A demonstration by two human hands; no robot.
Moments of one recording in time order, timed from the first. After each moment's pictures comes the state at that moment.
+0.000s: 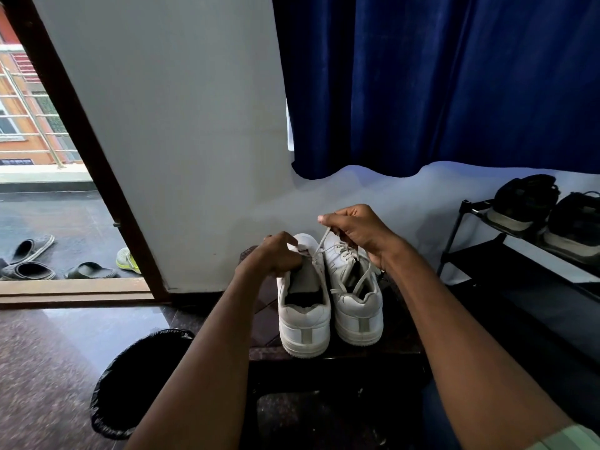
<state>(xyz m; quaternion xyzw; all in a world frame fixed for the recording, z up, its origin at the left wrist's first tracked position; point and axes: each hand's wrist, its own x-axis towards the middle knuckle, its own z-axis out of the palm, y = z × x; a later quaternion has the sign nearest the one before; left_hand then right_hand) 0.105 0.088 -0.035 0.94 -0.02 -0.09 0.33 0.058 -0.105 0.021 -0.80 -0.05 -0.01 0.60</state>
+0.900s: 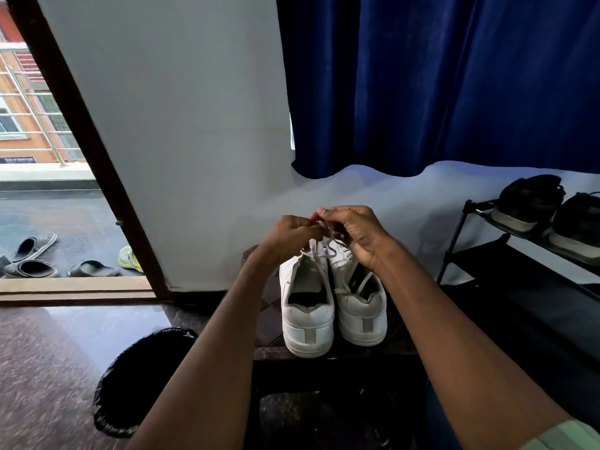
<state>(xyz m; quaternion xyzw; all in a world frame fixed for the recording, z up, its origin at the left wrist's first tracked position) 0.093 0.069 -0.007 0.84 -0.11 -0.02 0.53 0.069 -0.089 0.009 -0.68 -0.02 0.00 0.74</state>
